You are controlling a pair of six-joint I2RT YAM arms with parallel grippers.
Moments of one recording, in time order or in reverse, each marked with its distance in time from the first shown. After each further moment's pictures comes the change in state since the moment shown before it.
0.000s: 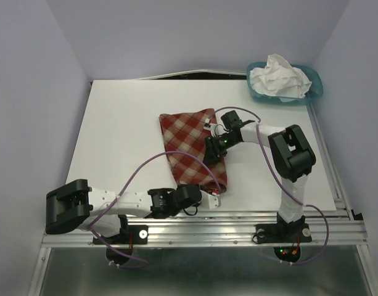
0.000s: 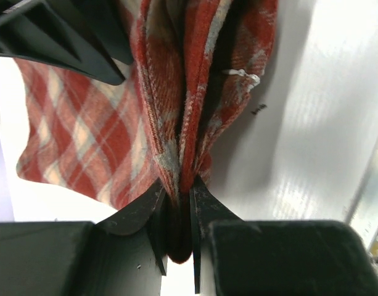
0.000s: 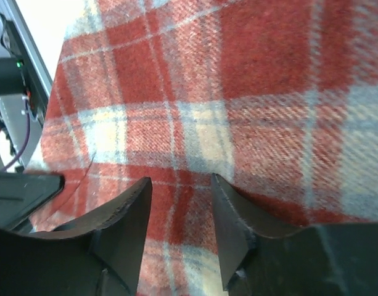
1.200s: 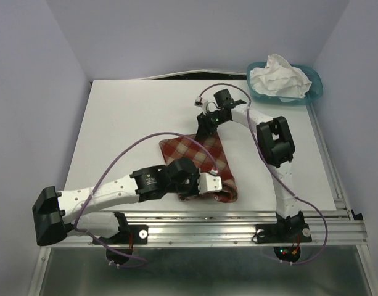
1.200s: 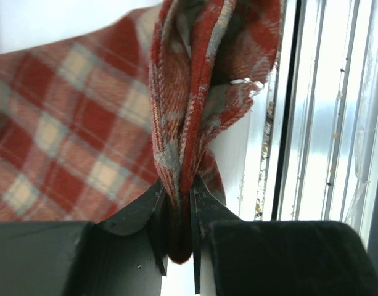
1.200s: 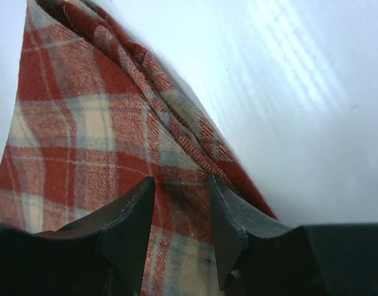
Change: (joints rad) left arm 0.140 -0.122 0.296 -0.436 0.558 -0.150; right arm -0.034 0.356 0.626 -0.127 0.062 -0.238
